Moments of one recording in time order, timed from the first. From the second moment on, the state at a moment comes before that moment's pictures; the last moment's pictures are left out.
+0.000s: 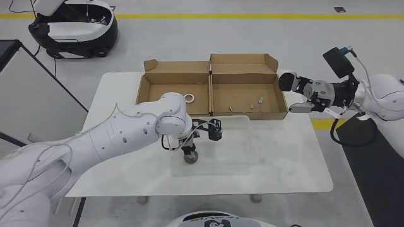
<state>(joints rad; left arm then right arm) 0.52 -1.06 -0.17 -1.59 0.50 -0.52 -1.30 -1.05 -0.47 1.09 -1.62 0.34 -1.01 0.81</state>
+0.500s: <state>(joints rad) 0.57 -1.07 -0.17 -1.59 0.55 -0.51 -1.31 -1.05 -0.47 1.09 -1.62 0.34 -1.01 0.81</state>
